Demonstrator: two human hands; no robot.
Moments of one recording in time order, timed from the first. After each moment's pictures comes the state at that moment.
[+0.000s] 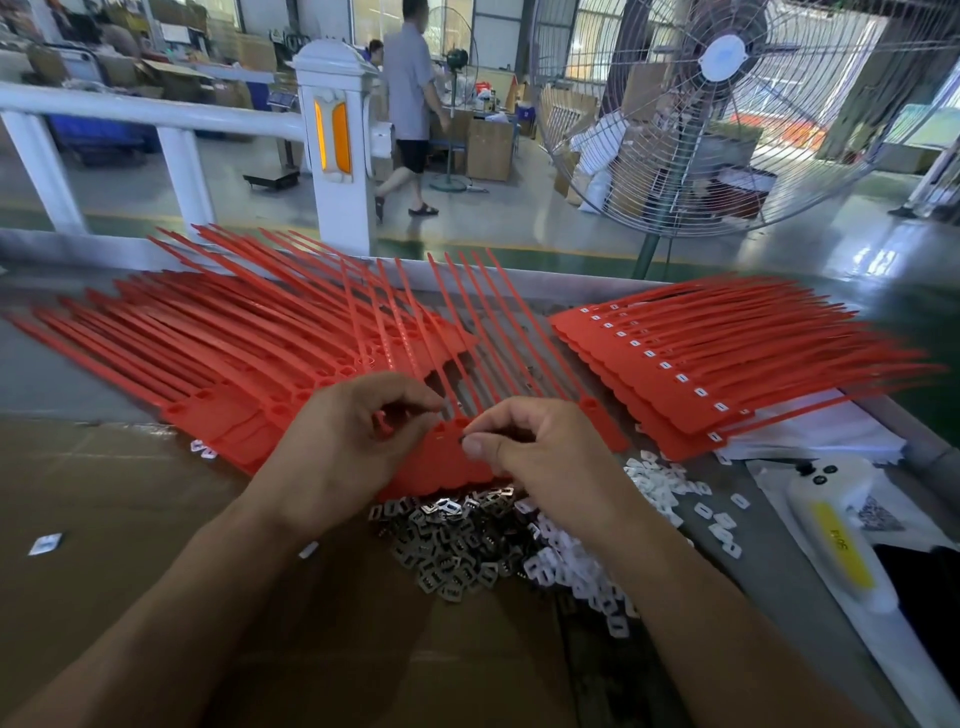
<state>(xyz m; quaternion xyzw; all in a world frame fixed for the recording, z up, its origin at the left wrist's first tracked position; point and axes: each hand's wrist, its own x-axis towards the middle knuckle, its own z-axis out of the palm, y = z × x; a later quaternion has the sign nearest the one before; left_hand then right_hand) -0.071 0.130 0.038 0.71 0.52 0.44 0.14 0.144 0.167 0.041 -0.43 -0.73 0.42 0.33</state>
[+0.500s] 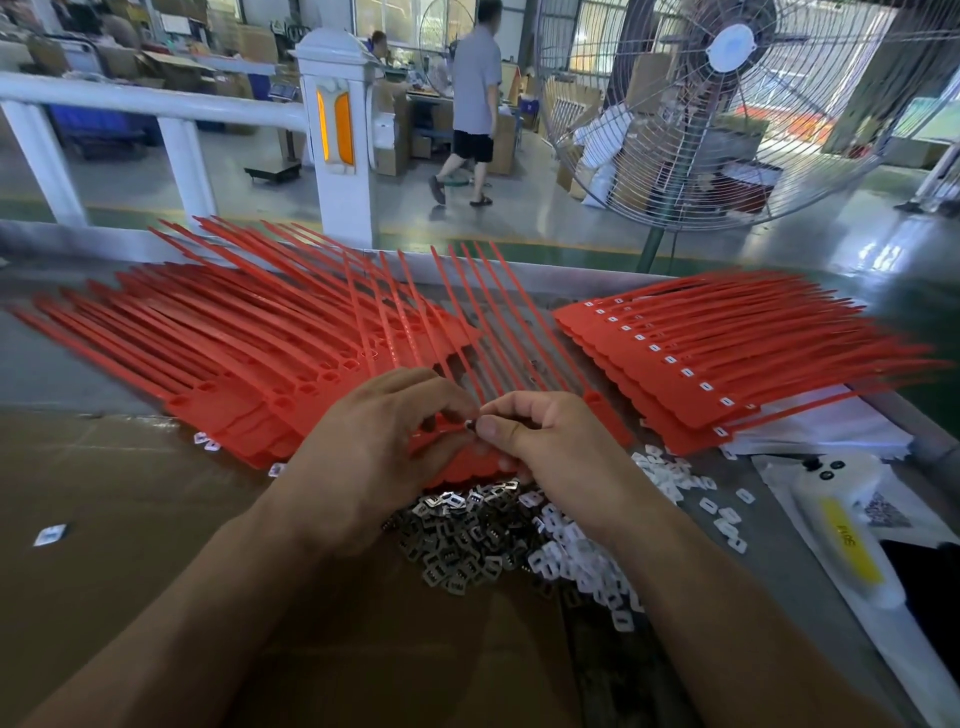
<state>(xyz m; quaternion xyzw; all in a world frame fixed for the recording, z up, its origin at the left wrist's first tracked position) -0.059 0.126 0.039 0.80 0.45 0.39 0.01 0.144 0.170 0.043 -0.43 -0.70 0.48 0.30</state>
